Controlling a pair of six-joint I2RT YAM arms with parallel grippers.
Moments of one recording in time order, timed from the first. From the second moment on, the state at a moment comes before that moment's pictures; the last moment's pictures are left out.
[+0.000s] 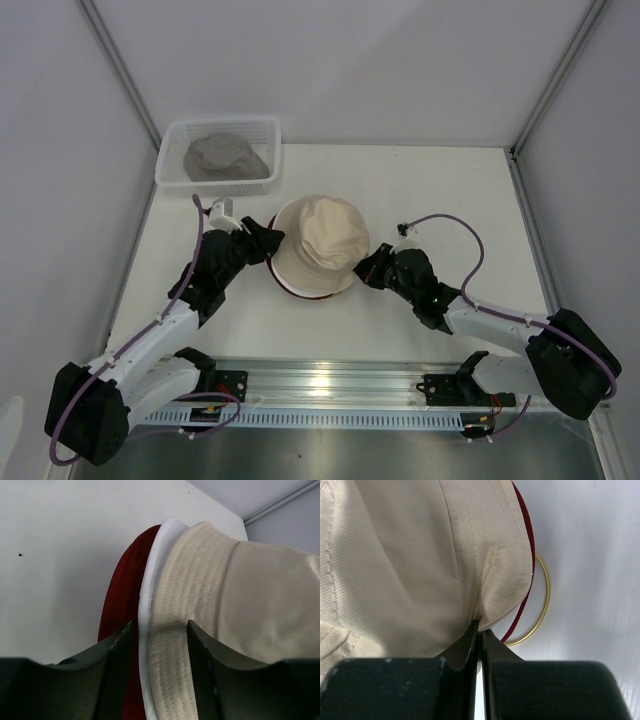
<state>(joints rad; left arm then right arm) -0.43 0.92 0.51 0.15 -0.02 -0.73 0.75 1.23 0.46 0.41 0.08 0.89</state>
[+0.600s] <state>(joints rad) -0.34 0.95 0.41 0.27 0.09 -0.79 0.71 1.24 0.52 0.32 0.05 0.83</state>
